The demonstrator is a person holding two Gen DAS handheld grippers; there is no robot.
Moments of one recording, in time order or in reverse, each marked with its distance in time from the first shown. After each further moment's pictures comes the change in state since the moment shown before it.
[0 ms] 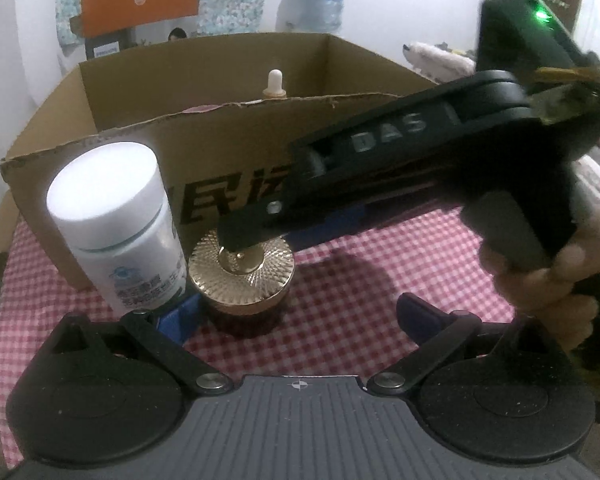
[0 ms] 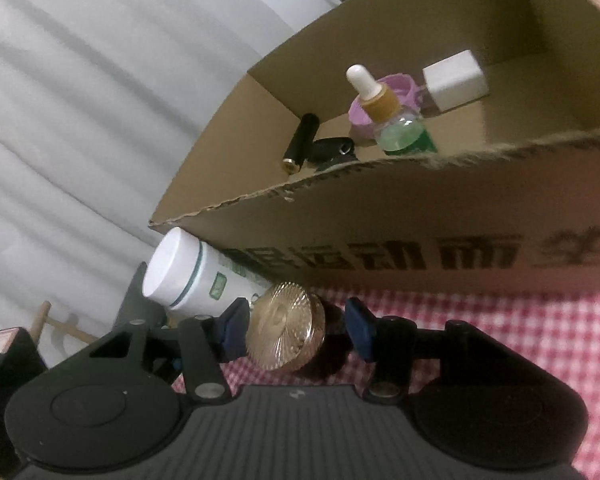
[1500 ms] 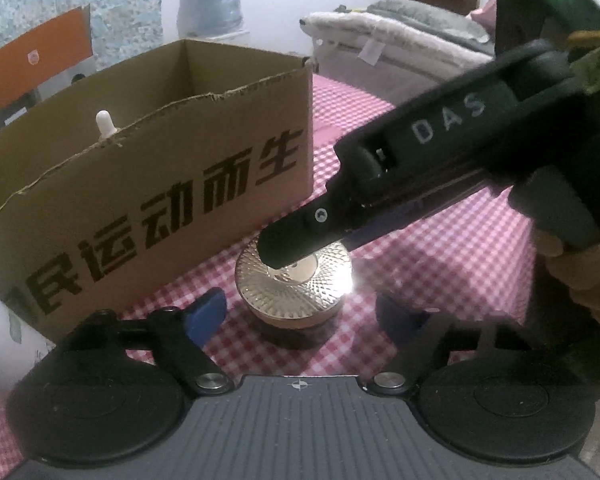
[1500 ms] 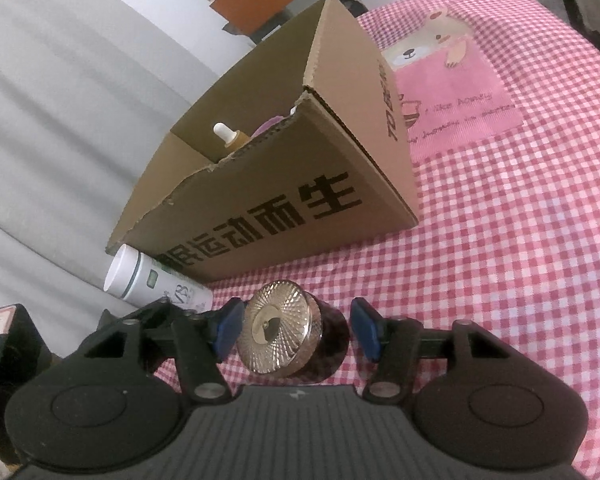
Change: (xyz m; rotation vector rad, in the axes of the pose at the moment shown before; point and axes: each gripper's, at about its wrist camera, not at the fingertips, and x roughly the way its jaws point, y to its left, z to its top) left arm 0.037 -0.072 0.011 0.298 0.033 -0.091; right arm -0.100 -0.050 -0.048 0.155 -0.150 -0.137
